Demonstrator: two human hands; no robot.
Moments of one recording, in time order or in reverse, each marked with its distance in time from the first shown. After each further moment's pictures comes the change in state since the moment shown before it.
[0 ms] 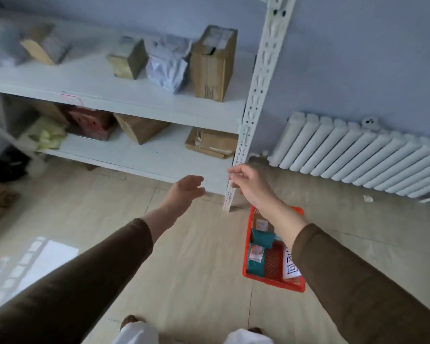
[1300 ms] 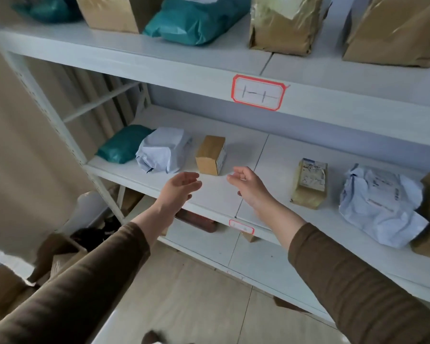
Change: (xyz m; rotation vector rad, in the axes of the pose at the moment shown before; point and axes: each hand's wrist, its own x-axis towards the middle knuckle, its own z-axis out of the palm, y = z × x) left_hand 0.243 0.076 -0.699 -0.149 0.295 0.142; right_hand 0.386 -0.489 0.455 0.127 -0.098 -0.146
